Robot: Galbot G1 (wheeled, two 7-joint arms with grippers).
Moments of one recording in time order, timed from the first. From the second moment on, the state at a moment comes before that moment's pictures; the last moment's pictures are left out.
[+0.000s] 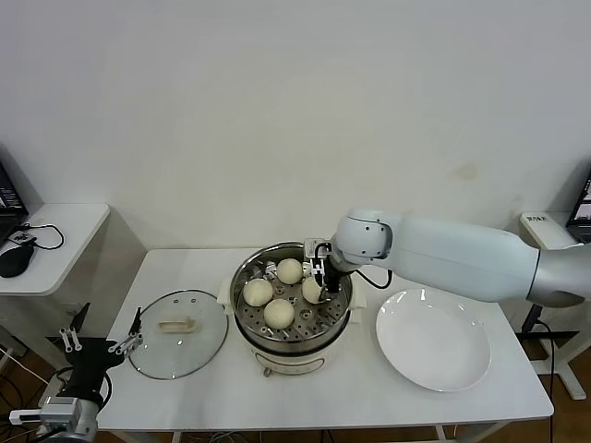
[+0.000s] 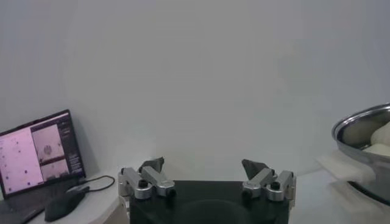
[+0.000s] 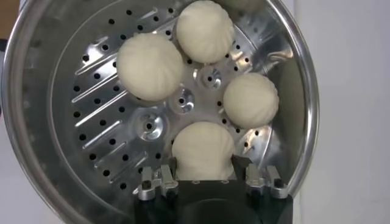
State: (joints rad) left arm 1.70 -1.19 -0.82 -2.18 -0.15 0.09 -0.09; right arm 0.43 1.01 -1.23 1.52 0.44 -0.72 -0.72
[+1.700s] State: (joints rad) left arm 1.63 -1.18 -0.78 -2.06 0.12 0.00 -0.11; right arm -1.21 1.16 0.65 1.97 0.27 0.05 -0.27
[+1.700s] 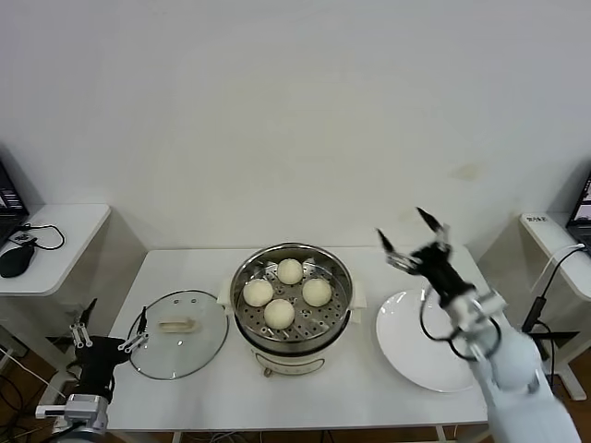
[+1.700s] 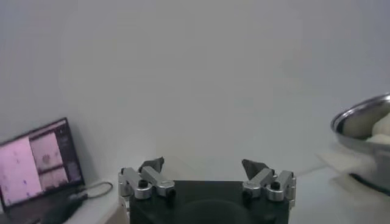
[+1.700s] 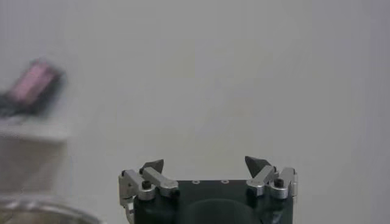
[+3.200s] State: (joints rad) left arm 1.32 -1.03 -0.54 -1.54 1.19 -0.19 -0.12; right arm -1.73 1.56 1.06 2.18 0.19 0.13 -0.21
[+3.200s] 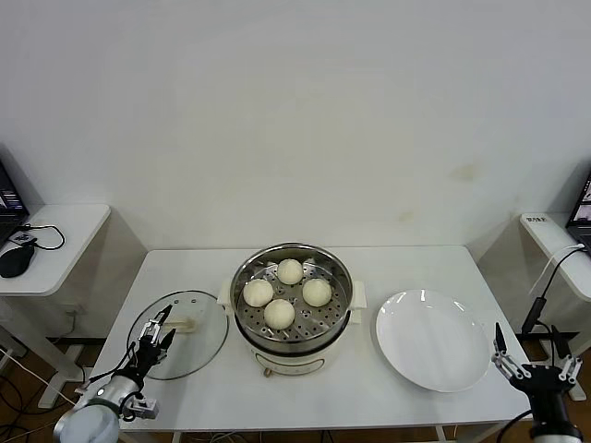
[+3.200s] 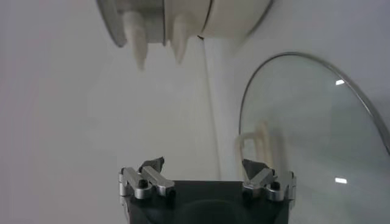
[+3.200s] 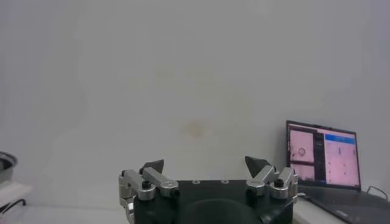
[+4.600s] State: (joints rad) left arm 1.10 -1.05 -0.44 -1.31 1.14 -0.18 -0.10; right arm -1.74 1.58 1.07 2.16 0.17 0.13 -0.22
